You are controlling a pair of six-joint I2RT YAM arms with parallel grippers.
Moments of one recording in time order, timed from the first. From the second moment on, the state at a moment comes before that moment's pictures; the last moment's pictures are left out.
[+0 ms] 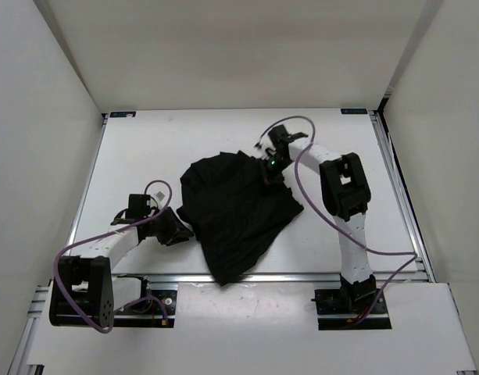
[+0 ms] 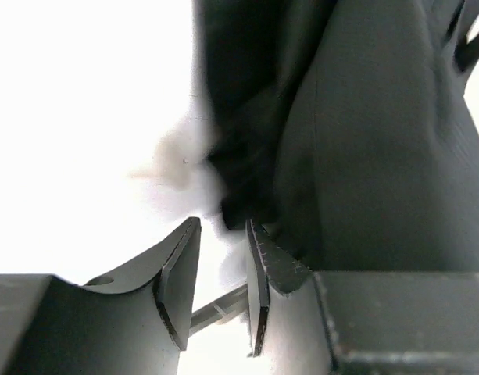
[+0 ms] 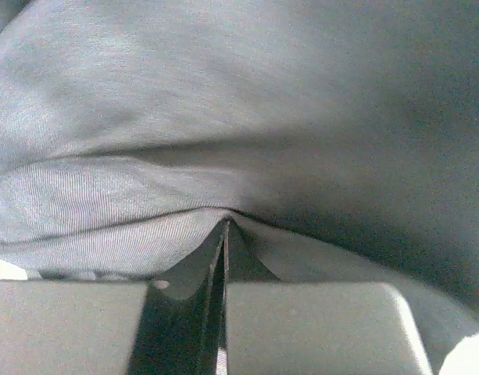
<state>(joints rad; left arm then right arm) -0.05 1.18 0.40 -0.28 0.58 -0.63 0.49 2.20 1.62 -0.77 -0.55 0.08</state>
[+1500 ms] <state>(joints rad) -0.26 1.74 0.69 0.32 0.78 -0.96 0.61 2.00 1.23 -0.83 -0.54 0.62</state>
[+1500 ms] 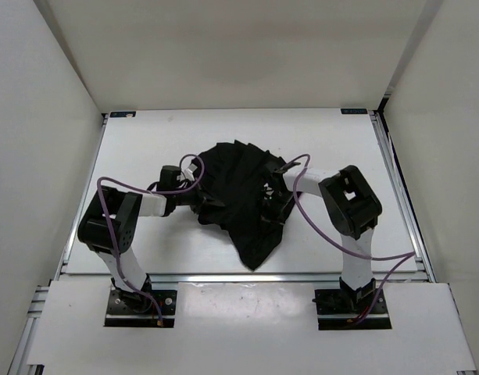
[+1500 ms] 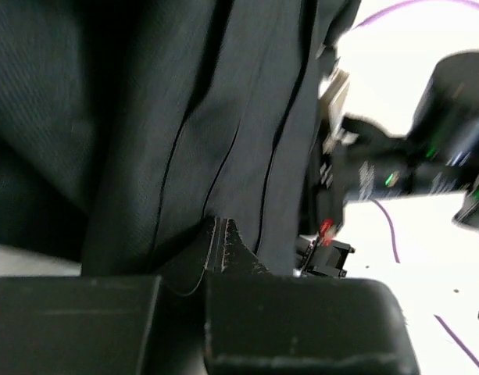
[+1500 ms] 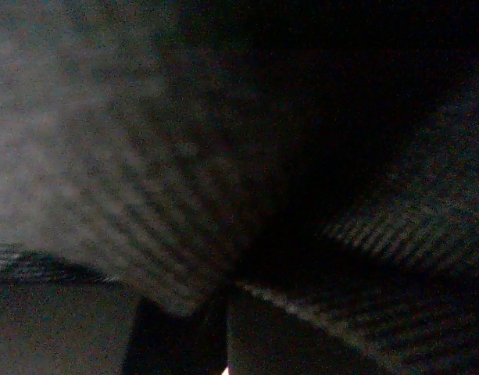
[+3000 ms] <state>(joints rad) -0.16 1.67 0.60 0.24 0.77 -0.87 0.48 2.03 1.41 -0.78 -0.25 0.67</state>
